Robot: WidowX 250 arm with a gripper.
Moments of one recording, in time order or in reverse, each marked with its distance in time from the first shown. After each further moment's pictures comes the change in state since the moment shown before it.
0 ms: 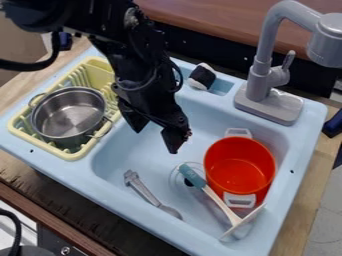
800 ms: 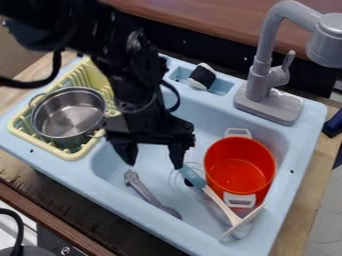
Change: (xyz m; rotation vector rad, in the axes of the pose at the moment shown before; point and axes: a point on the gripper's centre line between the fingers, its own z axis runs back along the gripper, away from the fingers) arm -0.026 -0.008 -0.013 0.015 0.072 0.552
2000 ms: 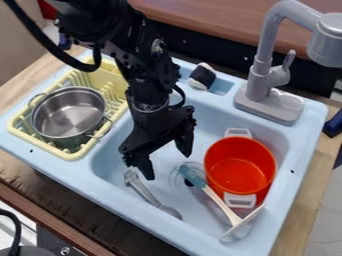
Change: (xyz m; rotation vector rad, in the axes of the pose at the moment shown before) arm 0.015 -0.002 -0.039 0.092 0.105 0.756
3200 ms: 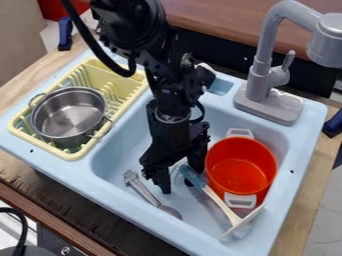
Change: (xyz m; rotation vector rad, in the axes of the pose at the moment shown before) arm -0.021 -0.007 -0.020 0.098 0.069 0.034
